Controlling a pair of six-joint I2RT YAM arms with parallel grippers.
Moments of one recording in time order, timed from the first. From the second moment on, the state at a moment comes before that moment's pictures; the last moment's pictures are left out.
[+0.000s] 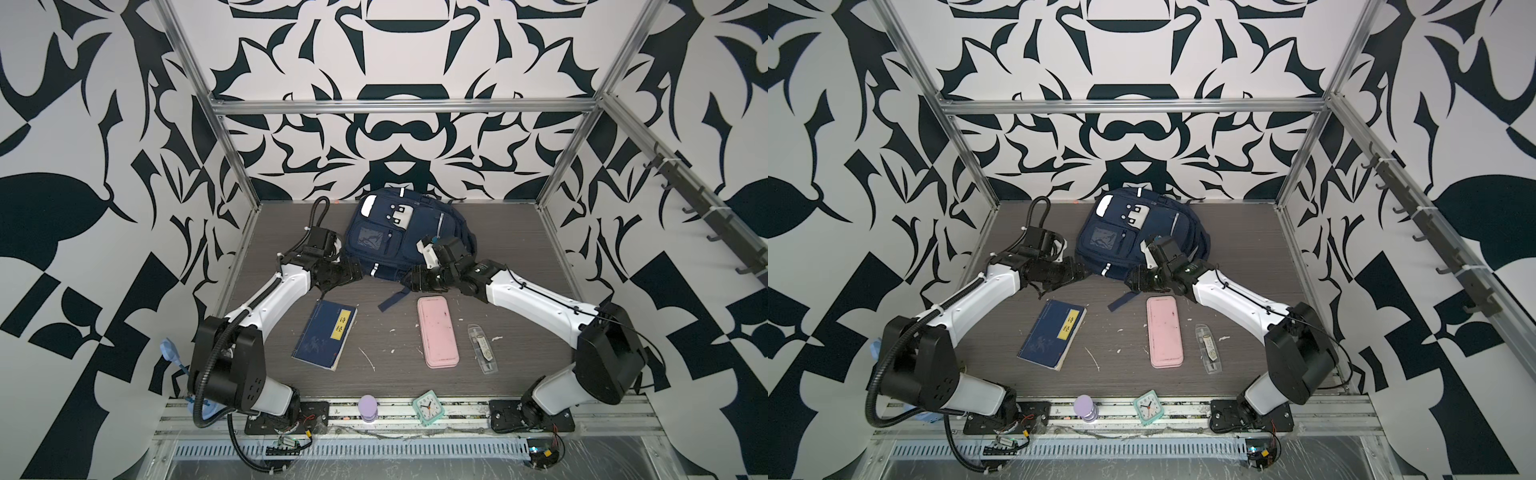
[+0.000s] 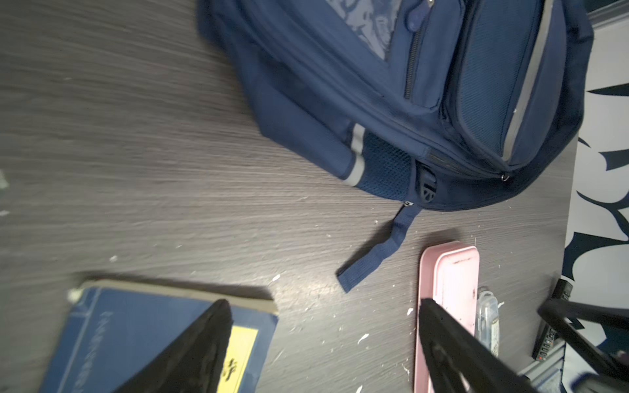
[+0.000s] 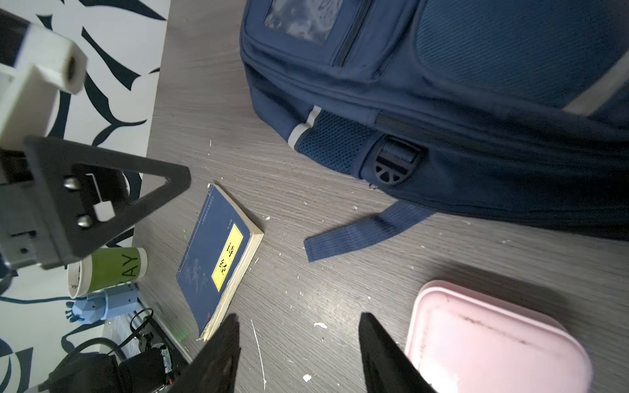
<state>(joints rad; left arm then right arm) -0.29 1.43 1.03 -0.59 0.28 -0.52 0.68 1.55 1.11 -0.36 -0.30 0.64</state>
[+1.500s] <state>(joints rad) -0.03 1.43 0.66 -0.28 0.30 -0.71 0.93 2.19 1.51 -0.27 -0.46 0.73</state>
